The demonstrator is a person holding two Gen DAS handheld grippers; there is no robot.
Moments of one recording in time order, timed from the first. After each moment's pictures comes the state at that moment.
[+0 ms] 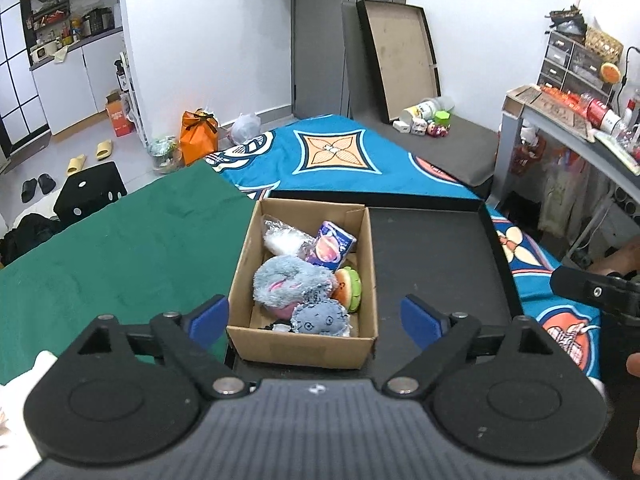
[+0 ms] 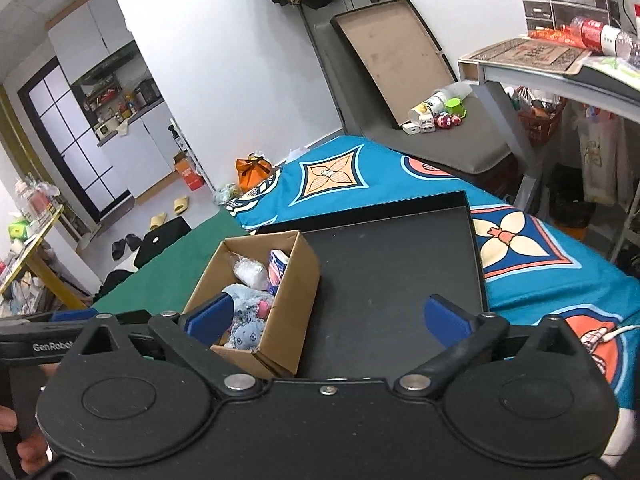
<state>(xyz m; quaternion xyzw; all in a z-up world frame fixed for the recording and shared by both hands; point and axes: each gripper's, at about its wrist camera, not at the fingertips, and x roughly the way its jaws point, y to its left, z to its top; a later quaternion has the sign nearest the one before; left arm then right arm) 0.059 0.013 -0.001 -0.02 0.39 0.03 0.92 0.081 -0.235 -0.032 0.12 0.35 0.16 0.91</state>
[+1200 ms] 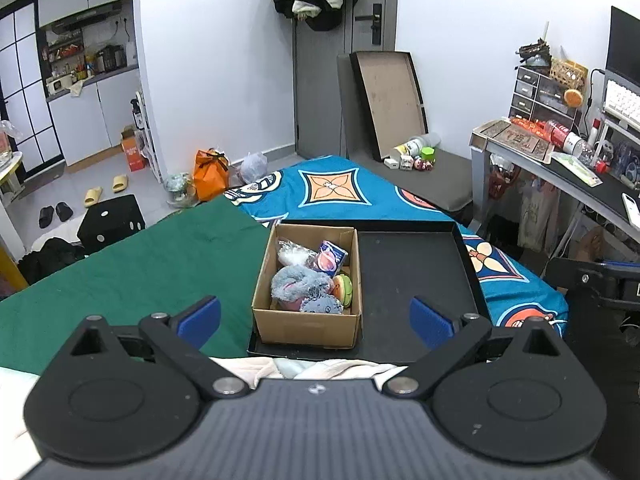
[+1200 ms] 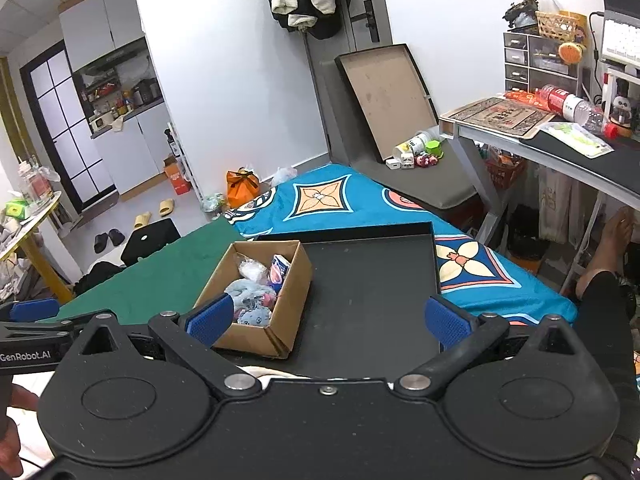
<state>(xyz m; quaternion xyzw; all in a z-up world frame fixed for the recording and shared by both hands) -0.049 0.002 0.064 -0.01 0.33 0.04 0.94 -0.008 -0.235 0.033 0.06 0.32 0.13 0.94</state>
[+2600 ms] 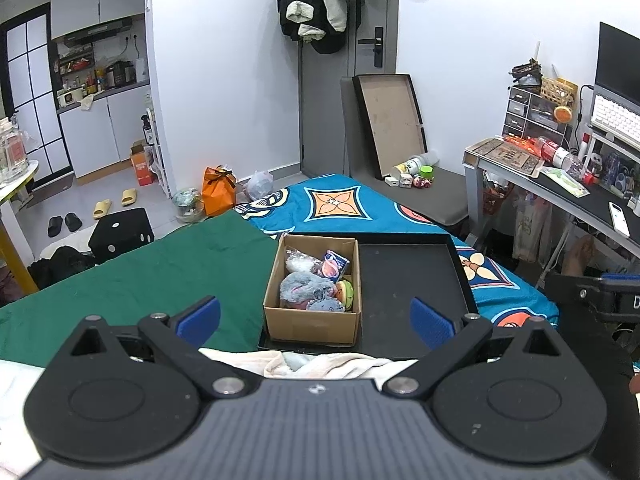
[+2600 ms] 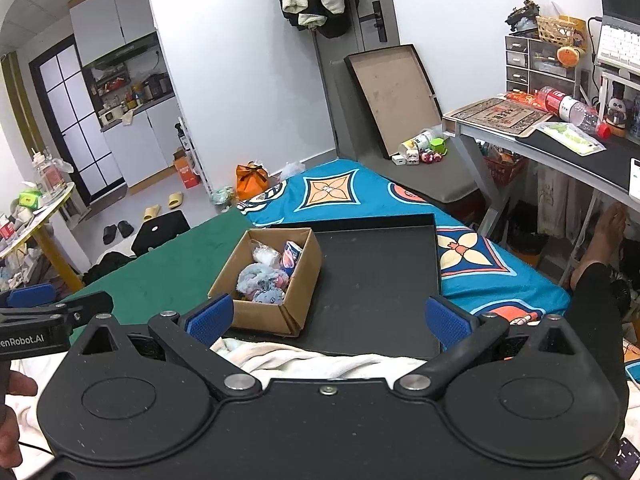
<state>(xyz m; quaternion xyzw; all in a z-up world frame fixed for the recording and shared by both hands) -0.097 0.003 0.085 -0.01 0.31 0.04 0.95 -0.047 -0.236 0.043 0.06 0.32 0.14 0.94</state>
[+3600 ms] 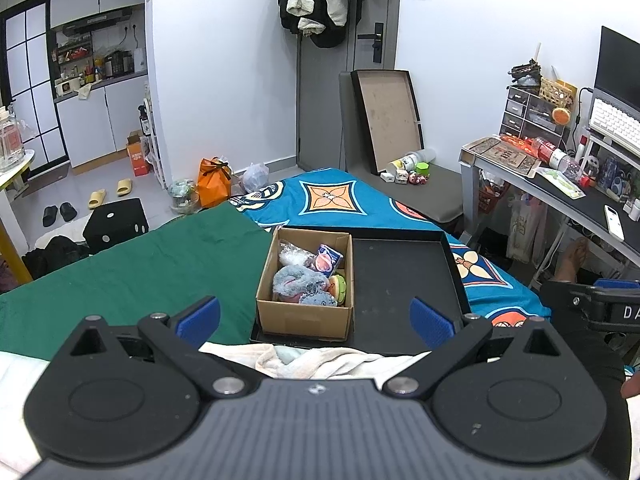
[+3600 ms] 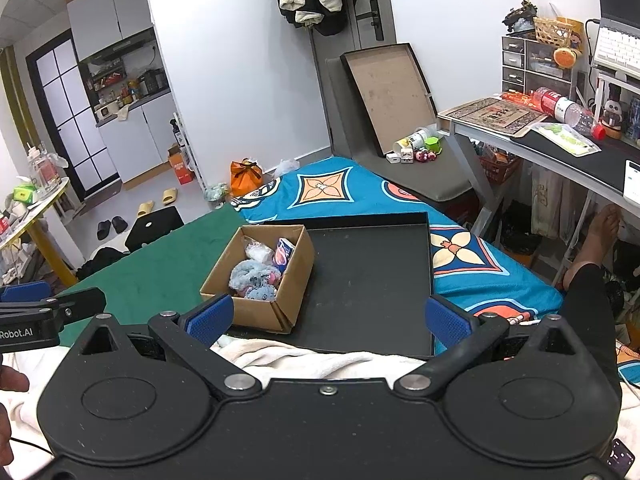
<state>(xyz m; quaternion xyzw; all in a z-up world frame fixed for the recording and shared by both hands) -0.095 0.002 0.086 -0.02 0.32 0.04 0.95 -0.049 -0.236 0.043 0.05 0.32 0.13 0.94</state>
